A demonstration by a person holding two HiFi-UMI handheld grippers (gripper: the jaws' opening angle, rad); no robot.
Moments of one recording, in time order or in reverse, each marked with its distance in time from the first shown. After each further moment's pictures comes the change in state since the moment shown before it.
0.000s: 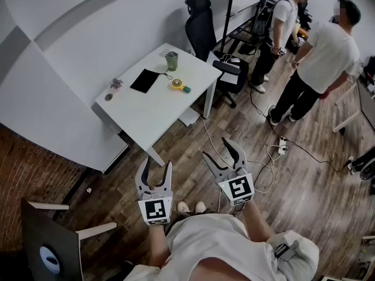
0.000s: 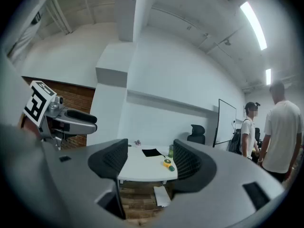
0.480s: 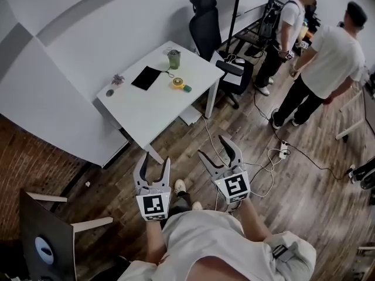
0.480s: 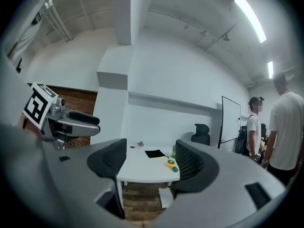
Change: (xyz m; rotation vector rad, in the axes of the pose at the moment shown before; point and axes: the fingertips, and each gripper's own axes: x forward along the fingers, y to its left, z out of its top) left arm 0.022 -0.019 0.005 0.025 0.013 0.027; right arm 0.005 -0.018 -0.015 0.042 -0.015 0.057
